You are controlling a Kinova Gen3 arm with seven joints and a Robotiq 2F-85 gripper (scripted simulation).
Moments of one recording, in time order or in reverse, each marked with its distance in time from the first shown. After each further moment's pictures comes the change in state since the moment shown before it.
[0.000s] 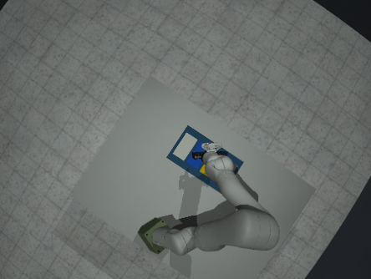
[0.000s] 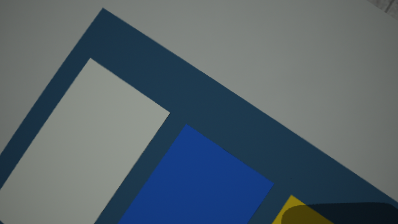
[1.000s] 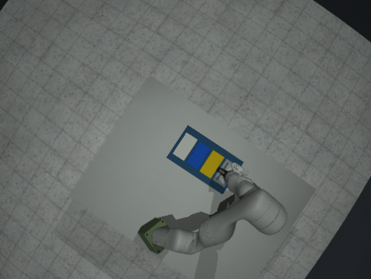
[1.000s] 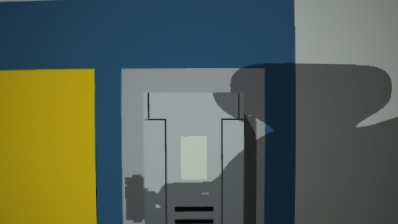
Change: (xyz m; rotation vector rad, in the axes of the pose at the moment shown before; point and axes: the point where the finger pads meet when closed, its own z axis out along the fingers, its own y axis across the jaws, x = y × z) arm -0.135 0.131 0.045 -0.141 -0.119 0.599
